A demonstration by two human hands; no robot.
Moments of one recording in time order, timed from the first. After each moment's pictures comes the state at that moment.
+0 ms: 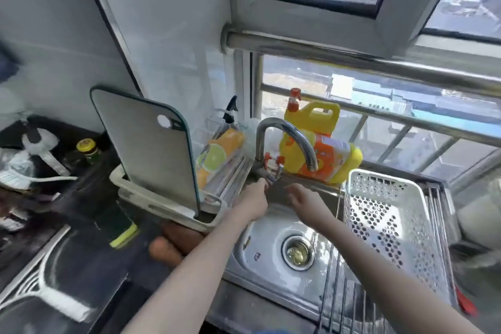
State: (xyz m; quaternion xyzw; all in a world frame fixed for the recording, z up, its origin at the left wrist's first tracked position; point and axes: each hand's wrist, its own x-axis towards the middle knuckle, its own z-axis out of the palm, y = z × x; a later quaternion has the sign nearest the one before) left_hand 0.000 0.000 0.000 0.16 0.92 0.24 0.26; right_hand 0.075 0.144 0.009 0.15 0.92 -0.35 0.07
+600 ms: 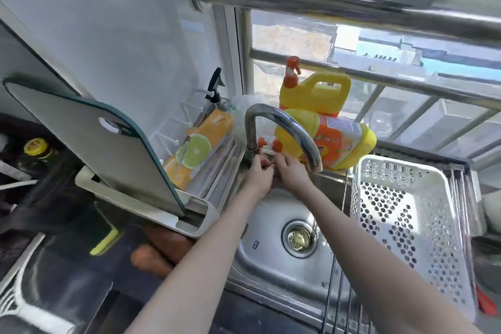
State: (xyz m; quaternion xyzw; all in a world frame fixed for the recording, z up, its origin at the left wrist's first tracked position) left_hand -0.045 0.057 -0.038 -0.04 0.79 0.54 0.28; right_hand -0.015 0.150 -0.020 0.25 0.78 -0.57 0.06
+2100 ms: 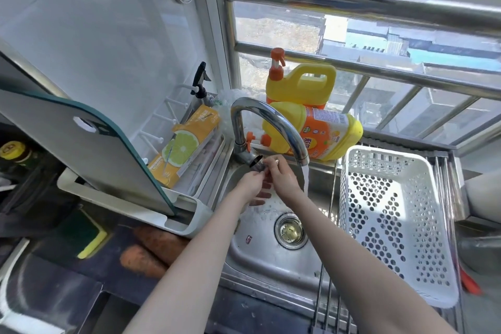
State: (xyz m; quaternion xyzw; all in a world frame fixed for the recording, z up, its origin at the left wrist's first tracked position) left_hand -0.029 0.050 -0.038 -0.08 0.73 0.51 0.45; right_hand 0.007 0.147 -0.059 0.28 0.72 -0.63 0.03
